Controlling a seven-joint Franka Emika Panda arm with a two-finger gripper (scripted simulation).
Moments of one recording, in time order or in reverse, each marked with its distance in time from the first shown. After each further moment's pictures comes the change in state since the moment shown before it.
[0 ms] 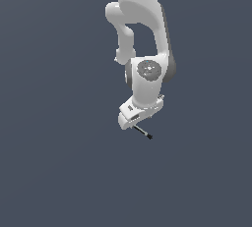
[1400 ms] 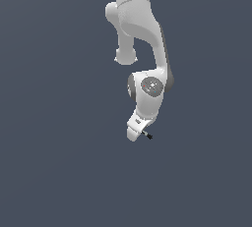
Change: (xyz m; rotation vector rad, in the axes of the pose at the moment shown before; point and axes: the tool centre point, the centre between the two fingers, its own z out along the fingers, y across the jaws) arm 0.012 -0.011 0.058 -0.002 -0.002 -0.344
